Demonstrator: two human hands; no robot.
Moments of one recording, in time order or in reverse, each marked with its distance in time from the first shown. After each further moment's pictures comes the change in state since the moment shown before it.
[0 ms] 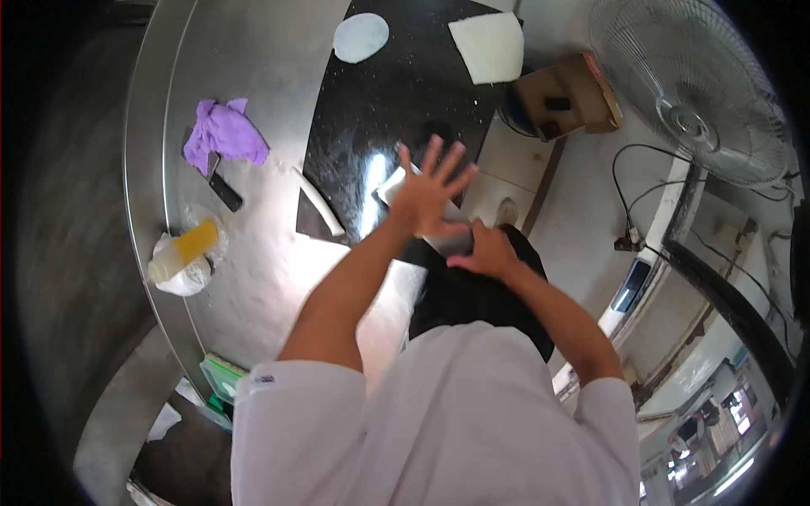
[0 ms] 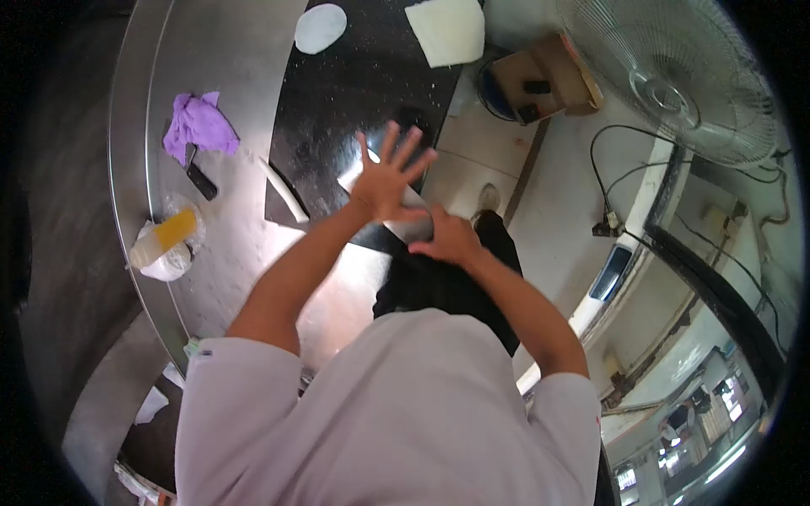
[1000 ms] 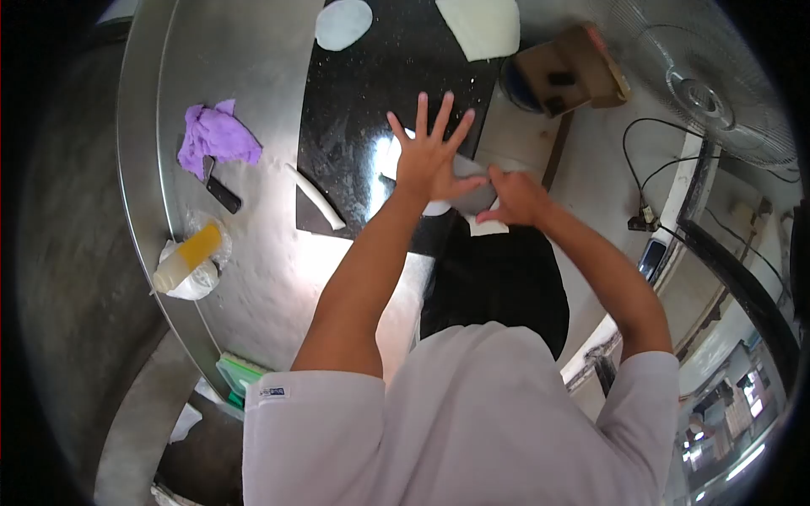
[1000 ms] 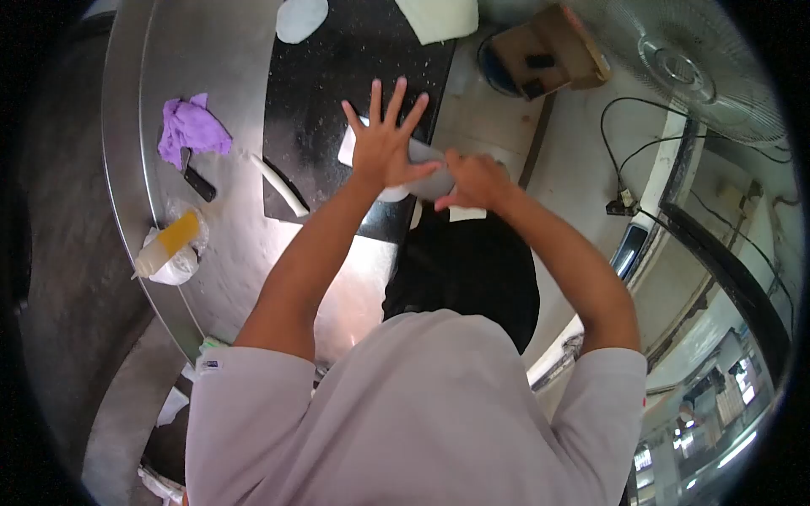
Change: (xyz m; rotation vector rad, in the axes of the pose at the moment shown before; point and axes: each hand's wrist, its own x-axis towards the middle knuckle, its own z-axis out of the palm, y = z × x) left_hand 0.044 -0.007 0.002 0.085 0.200 -0.208; right_hand 0.054 0.052 -0.060 -0.218 -0.199 -0.085
